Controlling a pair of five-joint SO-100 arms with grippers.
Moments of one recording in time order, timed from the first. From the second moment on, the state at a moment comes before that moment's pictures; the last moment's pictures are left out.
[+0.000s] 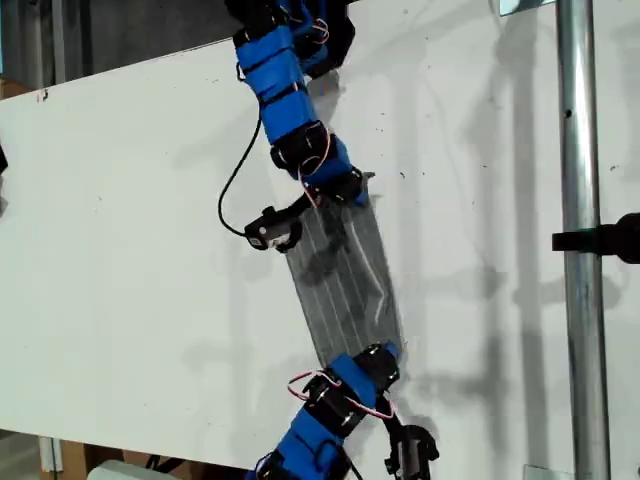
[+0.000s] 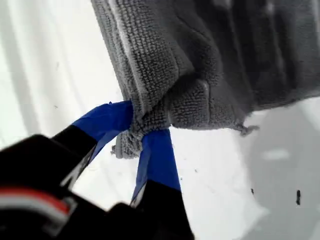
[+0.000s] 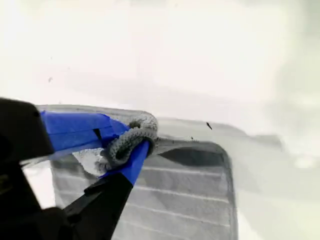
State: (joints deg) arm 0 27.8 79.4 67.1 91.1 -74.7; arm 1 -15.5 83.2 82.8 76.6 53.5
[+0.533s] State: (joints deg) arm 0 -1.2 122.1 111.5 91.6 -76.2; arm 1 16.4 80.4 80.5 62.1 27.9
